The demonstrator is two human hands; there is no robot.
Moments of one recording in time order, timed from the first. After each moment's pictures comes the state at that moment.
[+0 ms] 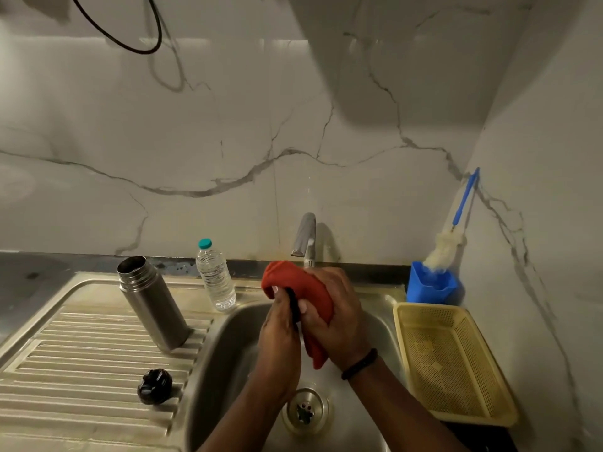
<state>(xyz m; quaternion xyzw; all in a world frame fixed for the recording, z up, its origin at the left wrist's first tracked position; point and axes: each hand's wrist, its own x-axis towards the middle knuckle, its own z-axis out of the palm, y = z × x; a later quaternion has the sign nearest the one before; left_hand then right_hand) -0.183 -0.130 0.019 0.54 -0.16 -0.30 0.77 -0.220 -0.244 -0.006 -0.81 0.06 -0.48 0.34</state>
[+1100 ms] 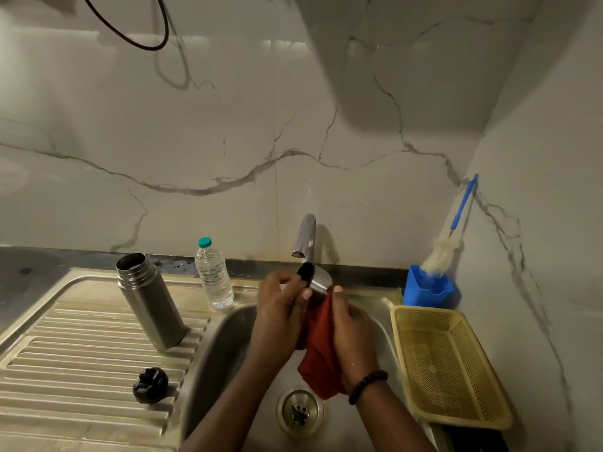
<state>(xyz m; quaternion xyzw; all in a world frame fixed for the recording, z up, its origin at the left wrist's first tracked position) -0.147 -0.137 0.008 0.78 -0.42 -0.01 0.47 -0.240 -0.221 0.010 -0.63 0.41 -0.28 0.60</state>
